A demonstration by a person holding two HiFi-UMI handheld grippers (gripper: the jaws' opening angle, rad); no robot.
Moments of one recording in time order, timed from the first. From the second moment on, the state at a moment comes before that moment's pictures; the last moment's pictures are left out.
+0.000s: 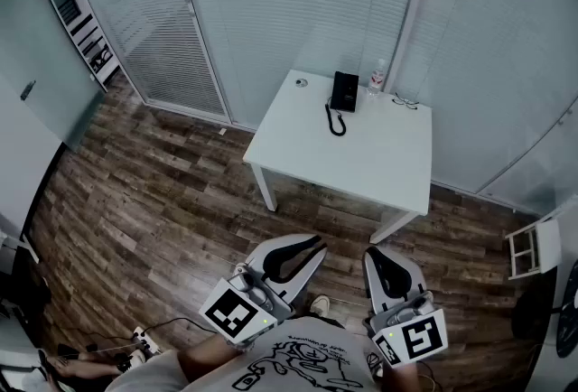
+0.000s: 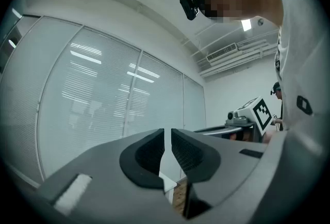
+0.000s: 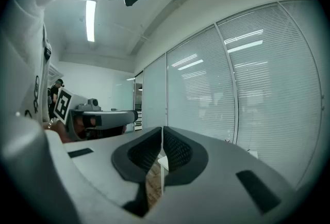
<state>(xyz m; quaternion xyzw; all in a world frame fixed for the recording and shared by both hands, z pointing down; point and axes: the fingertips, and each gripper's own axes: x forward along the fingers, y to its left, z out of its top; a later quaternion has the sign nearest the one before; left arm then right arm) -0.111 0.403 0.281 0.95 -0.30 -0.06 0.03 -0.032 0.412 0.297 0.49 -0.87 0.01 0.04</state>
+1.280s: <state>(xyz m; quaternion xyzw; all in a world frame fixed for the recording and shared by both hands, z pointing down) -0.010 0.358 0.307 0.95 -0.29 -0.04 0.06 0.071 0.364 0.320 0.49 -0.87 0.04 0.02</state>
